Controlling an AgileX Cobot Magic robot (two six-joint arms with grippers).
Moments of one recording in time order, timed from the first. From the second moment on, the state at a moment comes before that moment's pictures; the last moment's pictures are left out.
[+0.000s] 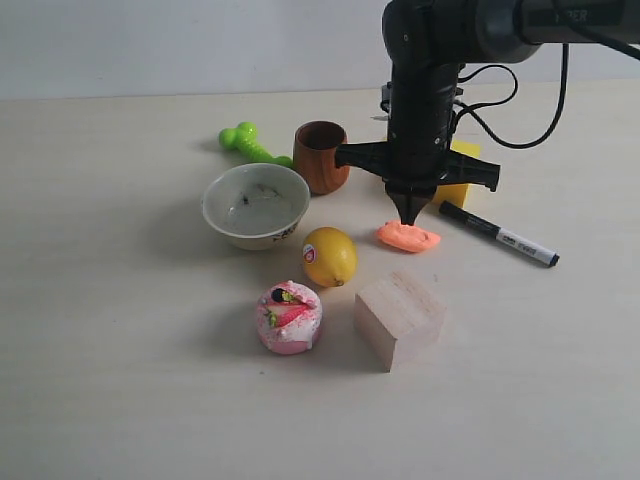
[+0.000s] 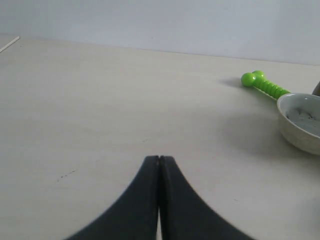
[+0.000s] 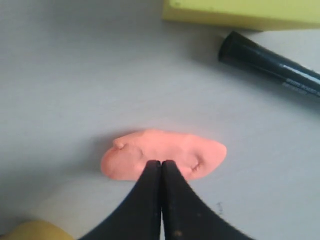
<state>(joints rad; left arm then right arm) -0.05 0.01 0.00 0.10 0.37 -0.18 0.46 2.22 -1.68 -0.06 1.12 0.81</state>
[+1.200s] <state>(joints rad) -0.05 0.01 0.00 0.10 0.37 -0.18 0.46 2.30 -1.70 -0.02 1.12 0.69</state>
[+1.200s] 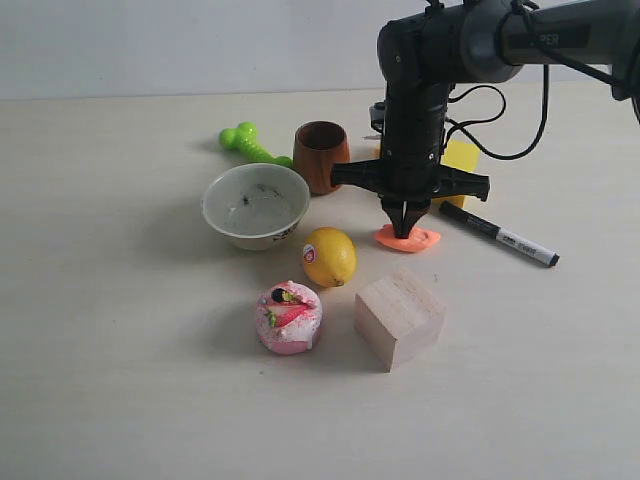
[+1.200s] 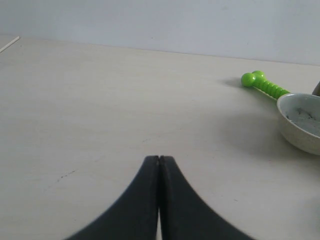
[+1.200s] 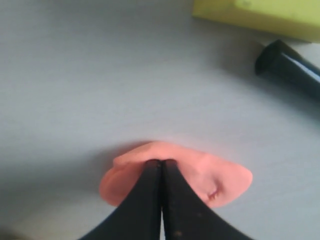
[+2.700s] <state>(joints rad) -0.05 0.01 0.00 0.10 0.37 -0.18 0.46 2.31 -1.70 -0.01 1.12 0.64</state>
